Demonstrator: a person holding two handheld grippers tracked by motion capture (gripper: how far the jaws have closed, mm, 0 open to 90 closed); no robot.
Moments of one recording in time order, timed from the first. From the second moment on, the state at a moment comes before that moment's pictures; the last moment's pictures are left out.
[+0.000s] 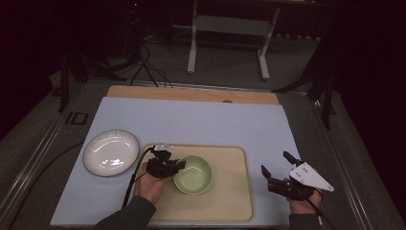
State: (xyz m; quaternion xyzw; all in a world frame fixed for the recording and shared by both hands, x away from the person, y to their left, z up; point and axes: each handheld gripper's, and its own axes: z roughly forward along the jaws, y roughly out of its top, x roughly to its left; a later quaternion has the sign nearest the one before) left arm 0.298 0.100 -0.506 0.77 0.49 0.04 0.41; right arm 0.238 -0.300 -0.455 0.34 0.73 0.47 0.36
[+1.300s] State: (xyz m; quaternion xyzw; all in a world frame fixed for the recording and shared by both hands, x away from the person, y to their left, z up) left arm 0.282 0.155 -0.446 0.75 0.48 0.21 0.41; right arm 0.238 -0.301 -0.455 0.34 0.73 0.47 0.36
